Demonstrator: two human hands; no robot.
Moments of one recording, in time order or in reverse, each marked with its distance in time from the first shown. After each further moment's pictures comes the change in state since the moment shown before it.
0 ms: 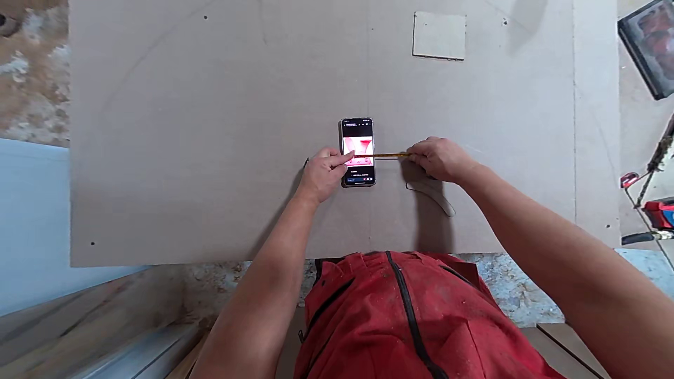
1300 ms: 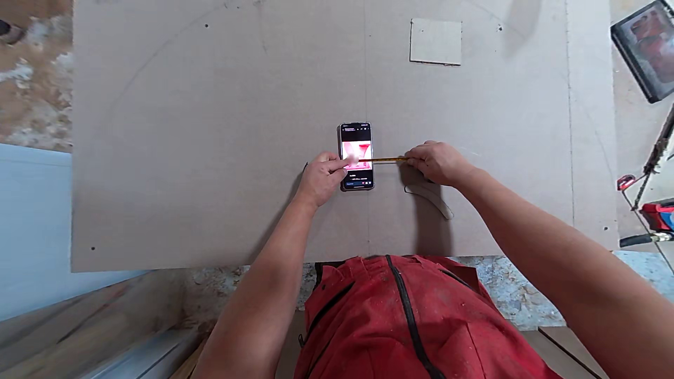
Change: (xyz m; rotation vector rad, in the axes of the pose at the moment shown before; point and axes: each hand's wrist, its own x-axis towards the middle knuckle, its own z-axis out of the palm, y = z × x) left_hand 0.000 -0.001 -0.001 -0.010 0.000 -0.001; right_hand 0.000 0.004 0.003 -0.004 0.036 -0.042
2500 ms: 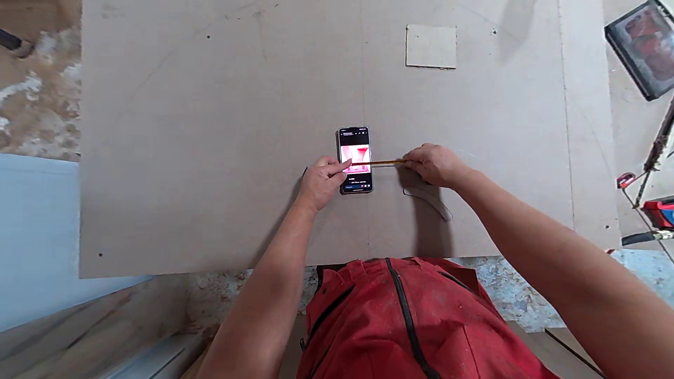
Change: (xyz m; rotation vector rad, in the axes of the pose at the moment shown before) left_hand -0.001 0.003 -0.001 -0.002 -0.005 -0.019; right_hand -0.001 -0.001 -0.001 0.008 -0.003 -0.009
